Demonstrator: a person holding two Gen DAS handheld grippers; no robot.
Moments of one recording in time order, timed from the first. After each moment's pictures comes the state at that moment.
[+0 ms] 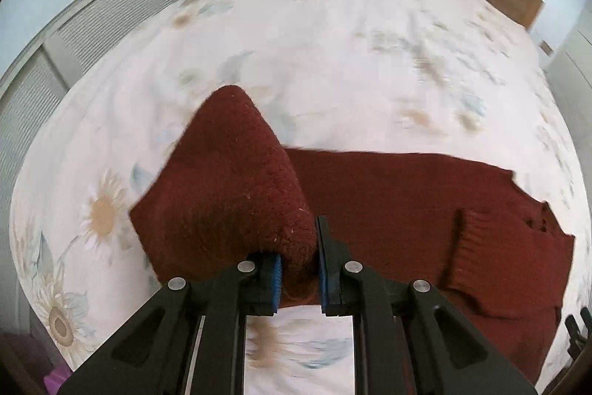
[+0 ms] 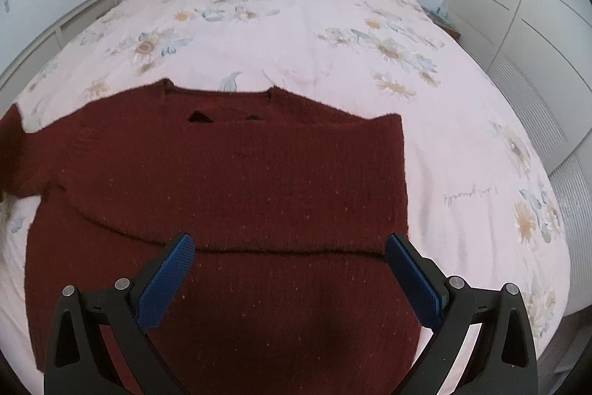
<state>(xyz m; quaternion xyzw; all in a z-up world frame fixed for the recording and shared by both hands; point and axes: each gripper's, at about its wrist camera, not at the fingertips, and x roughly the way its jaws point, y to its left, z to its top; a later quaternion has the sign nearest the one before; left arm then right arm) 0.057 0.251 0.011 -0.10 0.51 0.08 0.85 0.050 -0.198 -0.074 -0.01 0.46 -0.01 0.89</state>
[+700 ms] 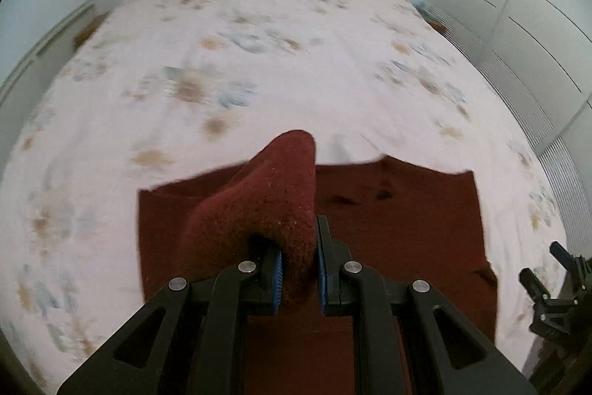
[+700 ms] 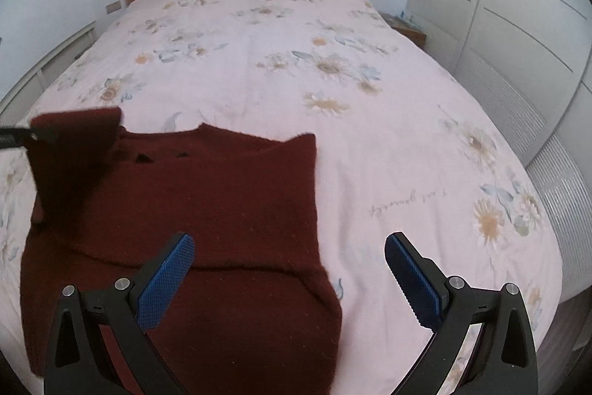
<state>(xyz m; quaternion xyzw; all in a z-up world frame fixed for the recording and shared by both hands) 0.136 -0.033 0.004 0.01 0.49 -0.13 0.86 0.030 -0.288 -0.058 0.03 0.43 -0.06 0.90</state>
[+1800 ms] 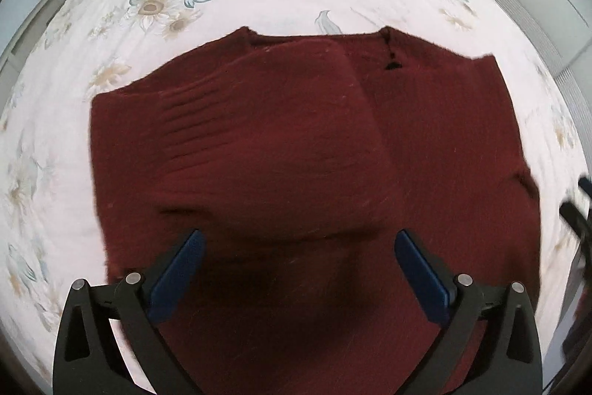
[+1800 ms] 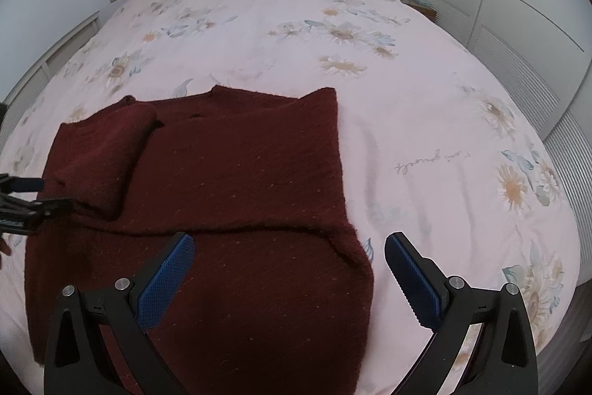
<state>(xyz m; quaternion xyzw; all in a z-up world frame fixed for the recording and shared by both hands) 0.109 -0.025 -0.094 0.09 0.58 -0.14 0.80 0.021 -0.268 -0.086 0.04 0.46 -0.04 0.89</state>
